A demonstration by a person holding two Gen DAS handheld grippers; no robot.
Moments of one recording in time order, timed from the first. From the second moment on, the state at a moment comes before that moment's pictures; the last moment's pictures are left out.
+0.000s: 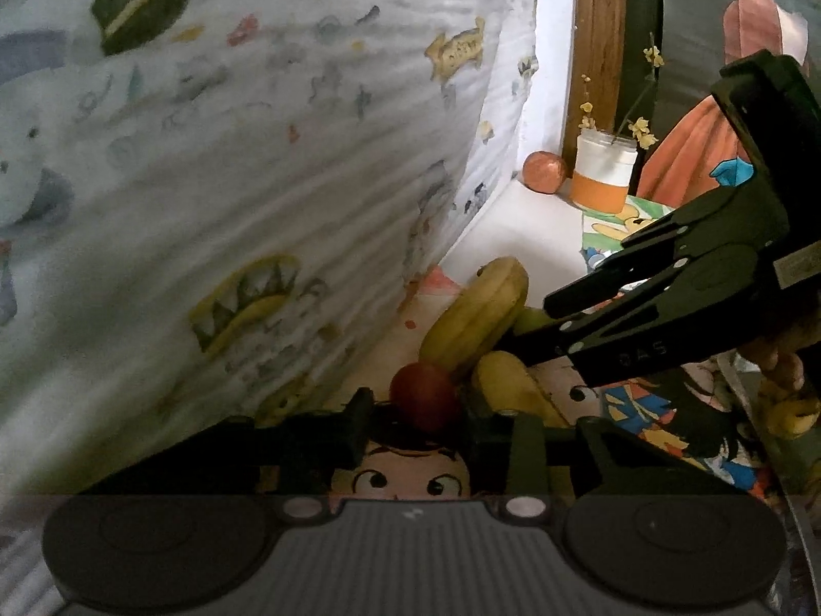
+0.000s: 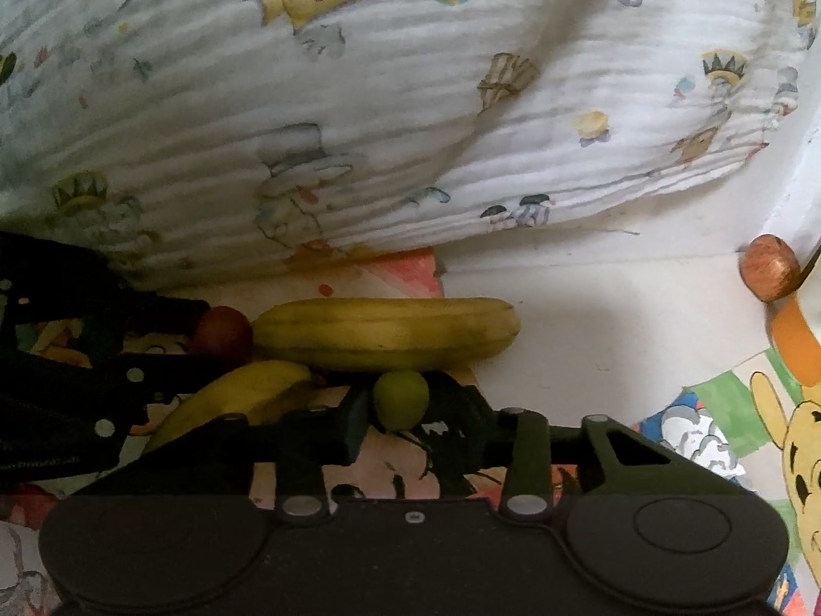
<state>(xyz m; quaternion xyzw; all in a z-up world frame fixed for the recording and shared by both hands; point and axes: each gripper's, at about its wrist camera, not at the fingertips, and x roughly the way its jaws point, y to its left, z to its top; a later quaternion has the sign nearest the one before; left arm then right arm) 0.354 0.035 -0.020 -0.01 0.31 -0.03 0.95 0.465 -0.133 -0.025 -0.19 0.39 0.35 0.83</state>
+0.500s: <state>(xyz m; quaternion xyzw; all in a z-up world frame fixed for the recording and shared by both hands) 0.342 0.038 -0.015 -0.02 0.30 -0.03 0.95 0.445 -0.138 -0.016 -0.15 0.40 0.32 0.85</state>
